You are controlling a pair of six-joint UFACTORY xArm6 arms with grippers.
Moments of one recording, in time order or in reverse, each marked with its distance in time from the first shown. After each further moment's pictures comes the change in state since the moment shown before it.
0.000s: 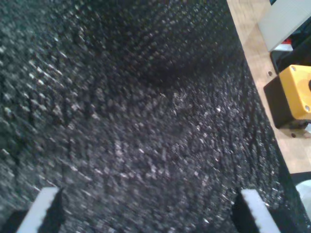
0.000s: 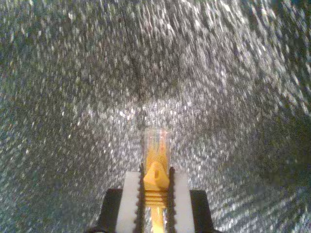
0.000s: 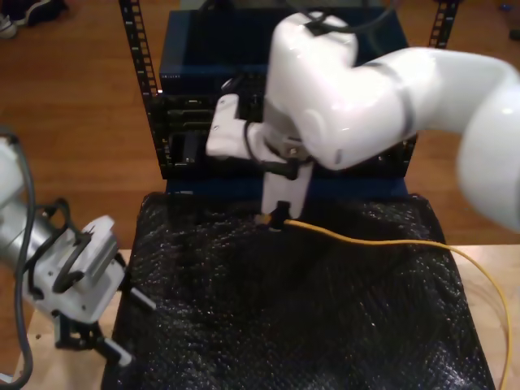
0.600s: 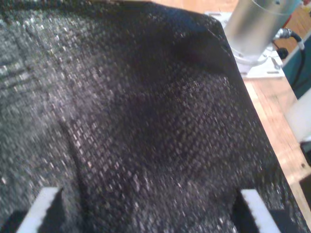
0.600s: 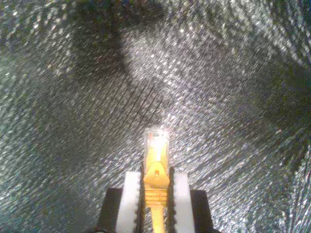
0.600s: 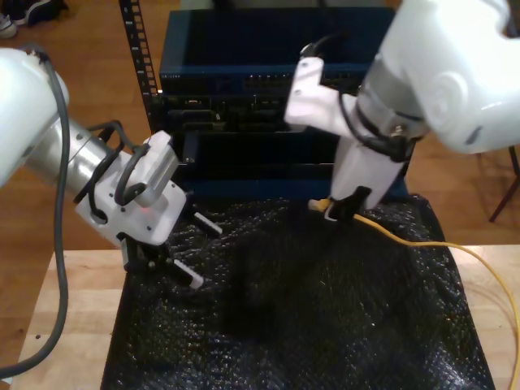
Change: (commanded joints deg) left arm -8.4 -0.3 -9.1 -16.5 3.4 -6.1; right arm -11.2 -15.2 6.2 11.5 8.7 -10.3
